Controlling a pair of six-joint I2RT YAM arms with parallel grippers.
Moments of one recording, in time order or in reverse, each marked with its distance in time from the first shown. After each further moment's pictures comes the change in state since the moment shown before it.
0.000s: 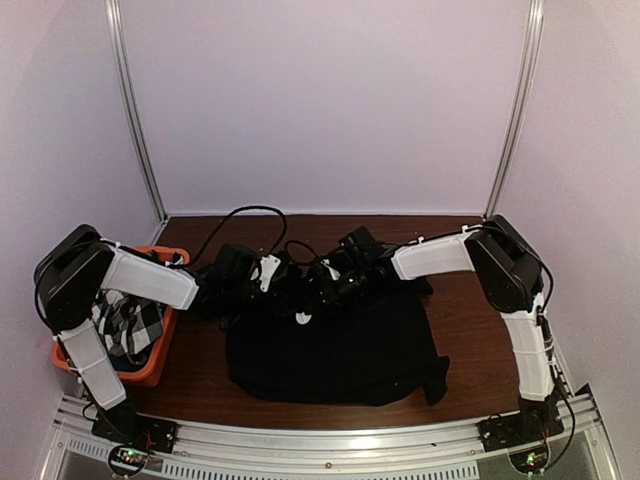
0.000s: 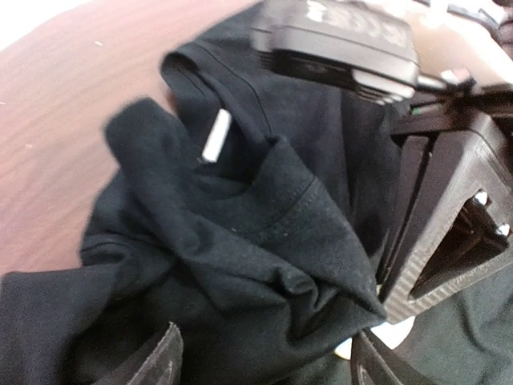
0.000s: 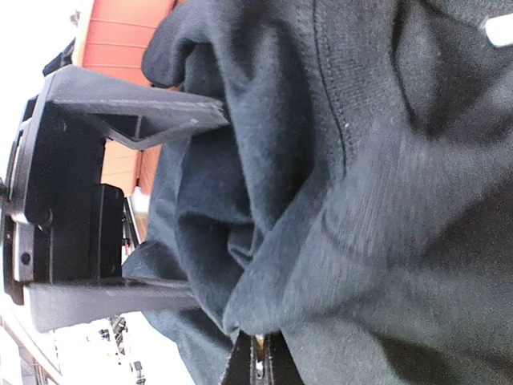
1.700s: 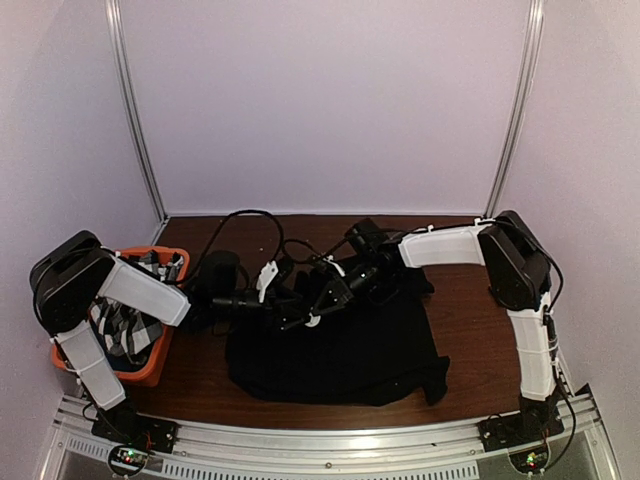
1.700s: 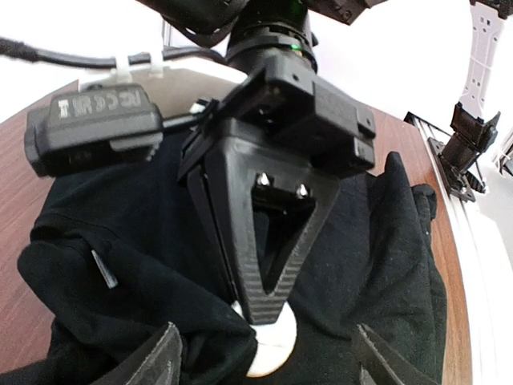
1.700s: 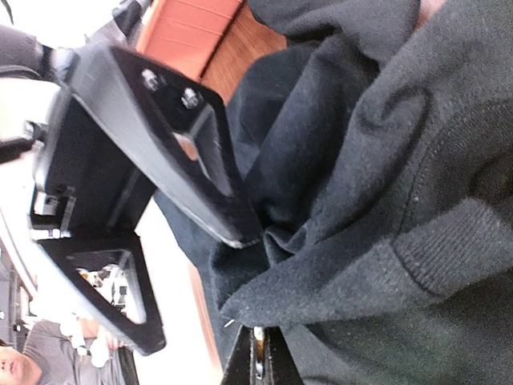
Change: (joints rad) left arm -0.002 -0.041 -0.158 0.416 0.470 0.123; right arm -0.025 -0.055 0.046 -0.267 -0.183 -0.392
